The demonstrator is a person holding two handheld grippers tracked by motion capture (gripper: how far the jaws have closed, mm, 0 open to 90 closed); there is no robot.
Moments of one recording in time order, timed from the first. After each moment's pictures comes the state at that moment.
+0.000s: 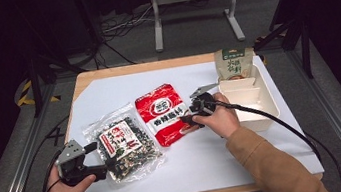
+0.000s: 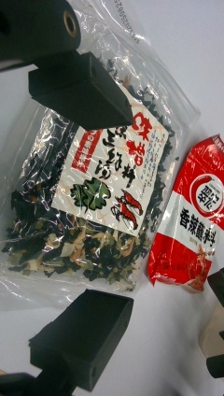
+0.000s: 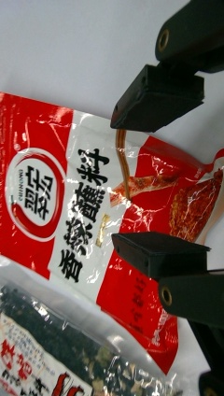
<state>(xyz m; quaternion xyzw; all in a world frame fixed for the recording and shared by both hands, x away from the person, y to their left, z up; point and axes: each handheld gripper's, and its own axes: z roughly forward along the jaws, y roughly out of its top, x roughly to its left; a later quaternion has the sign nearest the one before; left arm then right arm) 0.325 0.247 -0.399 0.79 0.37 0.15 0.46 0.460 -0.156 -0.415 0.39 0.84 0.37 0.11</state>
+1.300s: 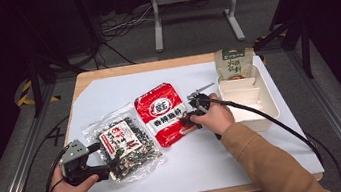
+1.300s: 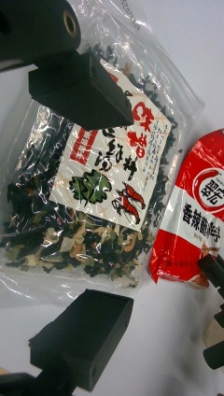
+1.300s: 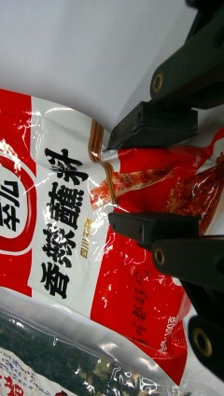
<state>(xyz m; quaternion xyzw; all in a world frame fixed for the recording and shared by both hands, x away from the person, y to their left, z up) 0.327 0.241 -0.402 0.80 0.37 0.14 0.46 0.474 -0.150 -0.430 0.43 0.83 0.34 0.04</state>
